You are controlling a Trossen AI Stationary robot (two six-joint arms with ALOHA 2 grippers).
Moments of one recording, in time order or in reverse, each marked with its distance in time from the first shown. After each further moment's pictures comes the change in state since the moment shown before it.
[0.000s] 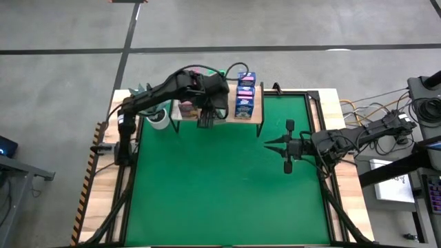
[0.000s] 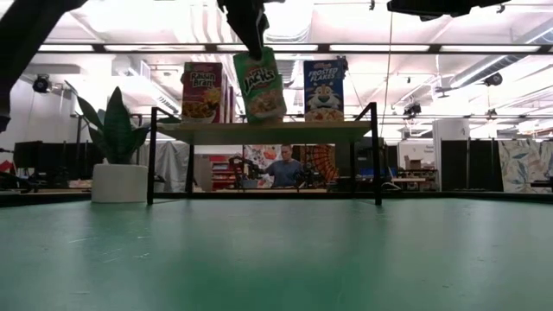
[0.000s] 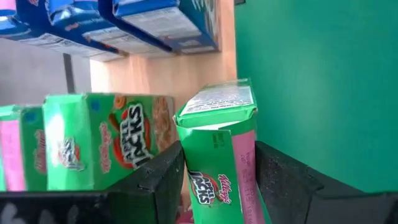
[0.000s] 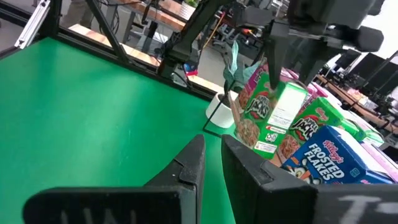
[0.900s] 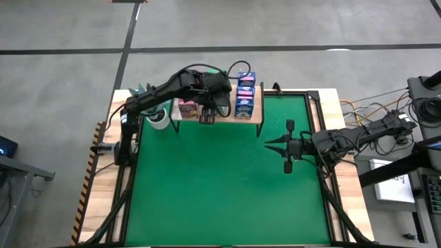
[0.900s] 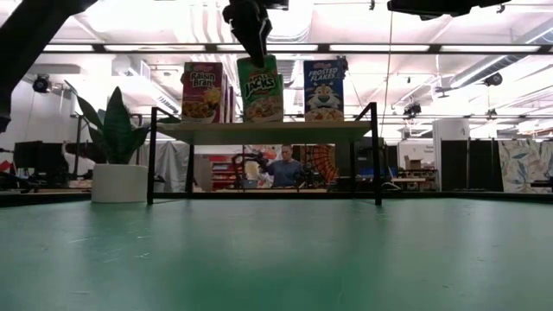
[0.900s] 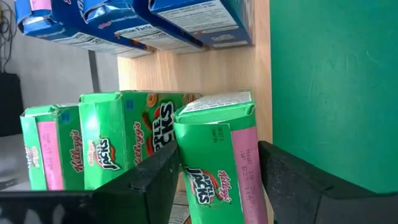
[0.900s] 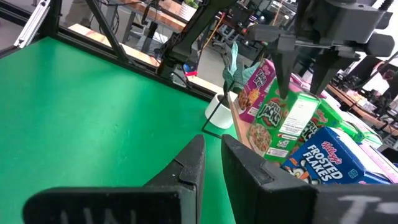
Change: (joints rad) left arm 0.016 0.034 0.031 0.012 -0.090 0.044; right arm 0.000 -0.003 0.000 0.000 0.000 -0.009
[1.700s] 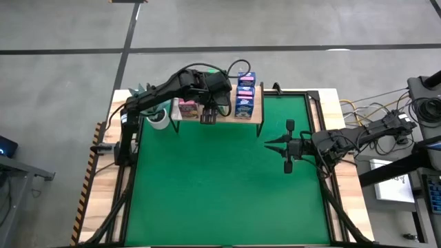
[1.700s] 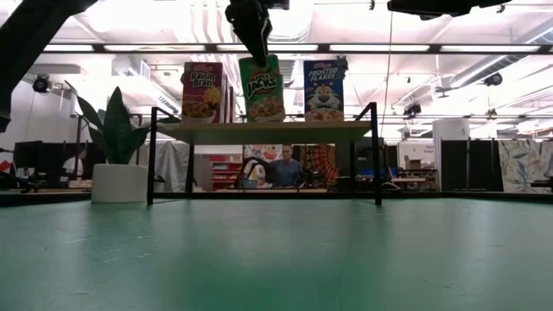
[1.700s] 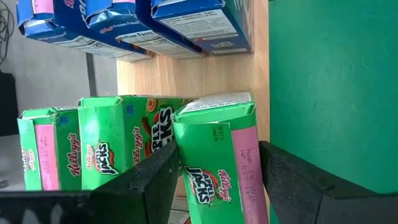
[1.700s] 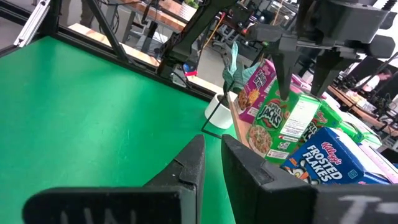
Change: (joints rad) left arm 0.004 0.000 0.000 0.014 0.018 -0.018; right arm 0.000 0.000 0.000 0.000 0.000 -0.003
